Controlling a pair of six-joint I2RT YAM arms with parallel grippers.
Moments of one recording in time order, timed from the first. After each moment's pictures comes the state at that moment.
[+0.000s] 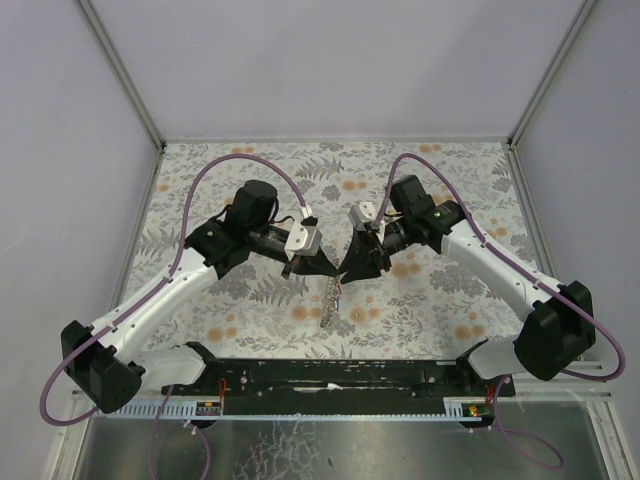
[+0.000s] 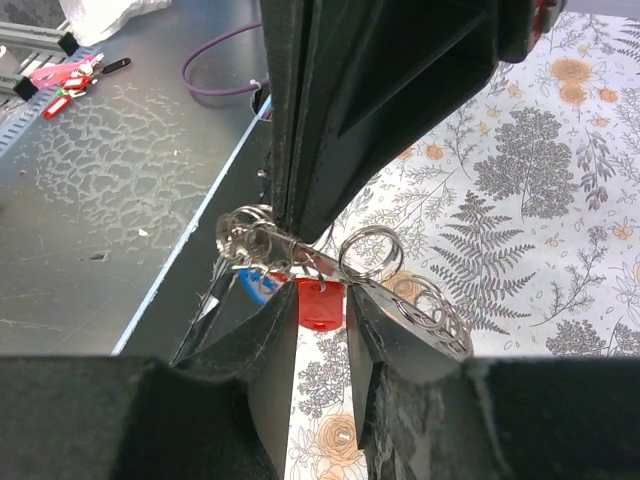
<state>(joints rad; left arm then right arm) -0.64 1.21 1.13 -0.49 1.12 0.64 0.57 1.41 1.18 -0.73 -1.30 -0.84</state>
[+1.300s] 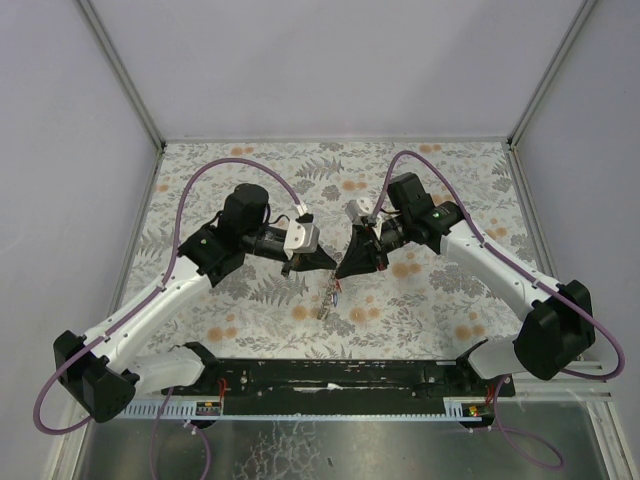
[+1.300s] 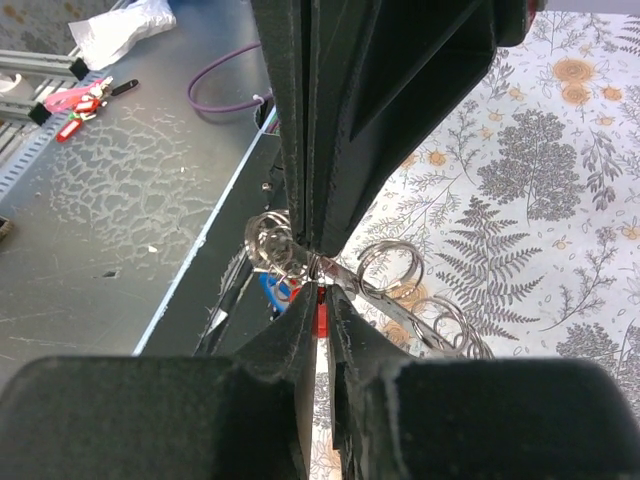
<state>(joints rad) -0.64 1.15 1.07 -0.37 1.02 0.53 0.58 1.42 1.17 -0.63 -1.31 -0.69</state>
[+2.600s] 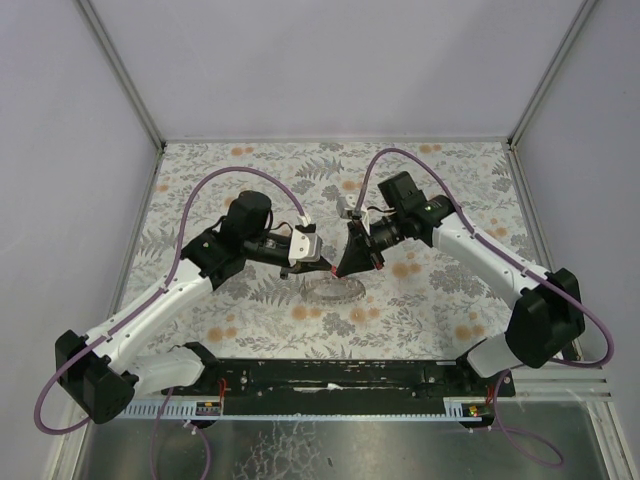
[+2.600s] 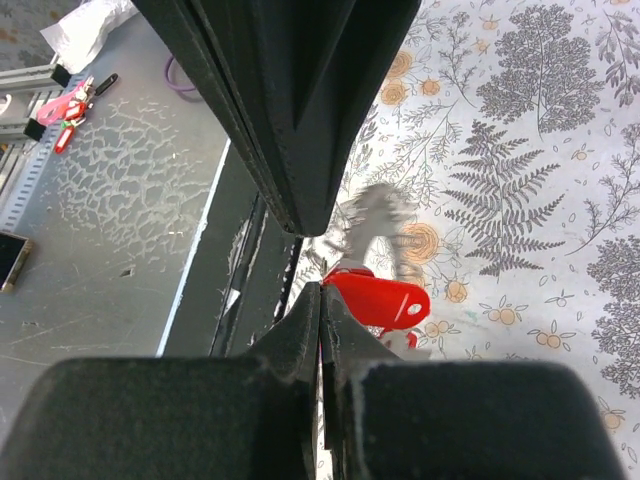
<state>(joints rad) -0.64 1.14 1.02 -0.42 0.91 0.65 0.58 1.49 1.22 -0.72 -1.19 -0.61</state>
